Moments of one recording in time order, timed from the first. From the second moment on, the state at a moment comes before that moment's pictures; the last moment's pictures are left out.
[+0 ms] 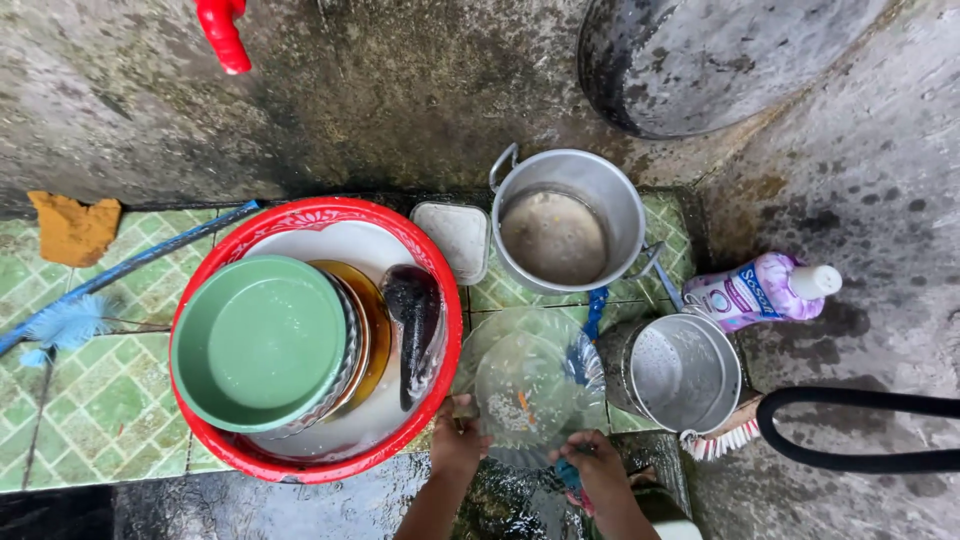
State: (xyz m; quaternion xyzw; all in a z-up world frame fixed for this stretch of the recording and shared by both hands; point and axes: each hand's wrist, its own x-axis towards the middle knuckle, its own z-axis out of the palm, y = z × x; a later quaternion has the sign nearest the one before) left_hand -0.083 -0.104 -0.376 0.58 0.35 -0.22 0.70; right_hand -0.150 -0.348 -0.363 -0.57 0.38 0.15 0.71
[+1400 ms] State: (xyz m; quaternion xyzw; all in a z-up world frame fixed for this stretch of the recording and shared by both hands) left_hand -0.021 -0.052 -0.024 0.50 0.25 -0.20 0.81; right_hand 0.029 -0.182 -0.069 -0.91 -0.11 -0.02 0.40
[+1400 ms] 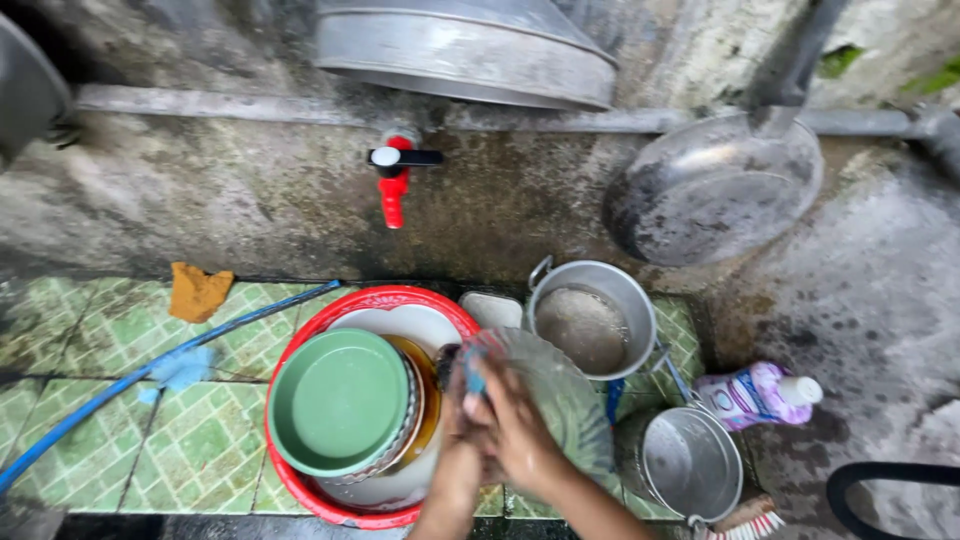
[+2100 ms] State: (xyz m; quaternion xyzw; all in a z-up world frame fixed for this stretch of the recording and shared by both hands) left_hand -0.053 0.010 -0.039 0.47 0.23 -0.19 0.83; right_hand 0.036 -0.099 -0.033 -0.89 -0.20 -0.15 0.37
